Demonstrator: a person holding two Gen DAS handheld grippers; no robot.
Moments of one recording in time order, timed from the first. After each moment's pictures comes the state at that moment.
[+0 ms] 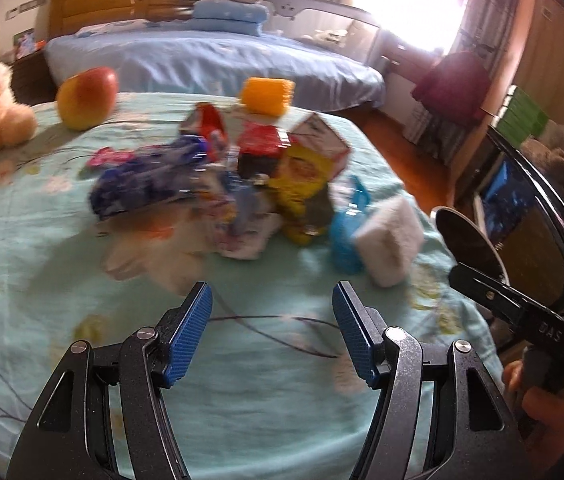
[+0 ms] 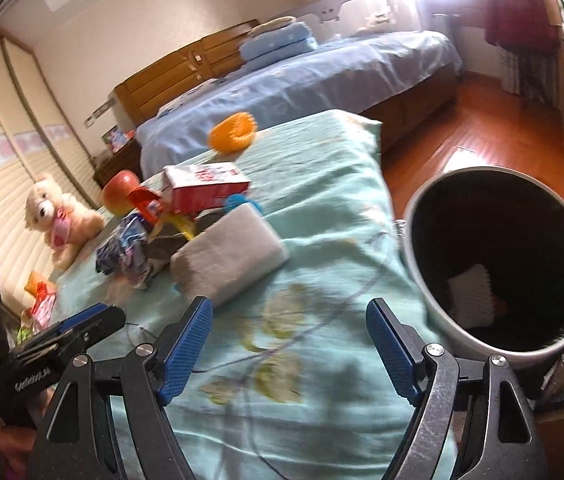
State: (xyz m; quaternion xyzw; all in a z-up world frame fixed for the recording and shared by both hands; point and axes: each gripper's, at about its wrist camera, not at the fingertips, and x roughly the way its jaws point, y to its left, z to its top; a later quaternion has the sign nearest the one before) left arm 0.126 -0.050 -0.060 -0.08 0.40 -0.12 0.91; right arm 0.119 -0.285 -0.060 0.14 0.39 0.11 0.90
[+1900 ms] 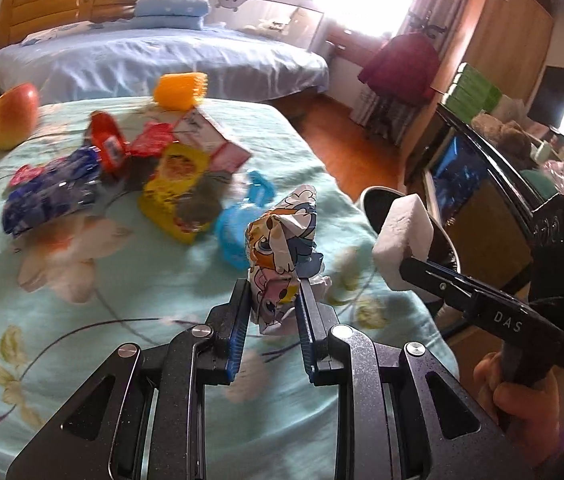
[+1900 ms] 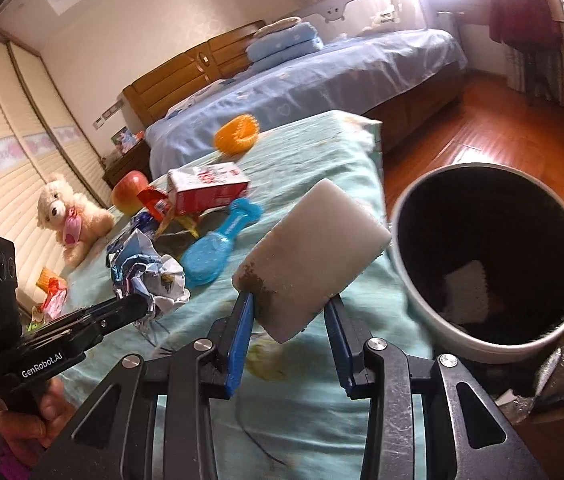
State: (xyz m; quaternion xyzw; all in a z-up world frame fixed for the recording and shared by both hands) left arm 0.119 -0.114 -0.047 -0.06 0.40 -0.23 0.89; right arm 0.100 -0.316 -0.056 0.16 0.39 0.10 0.90
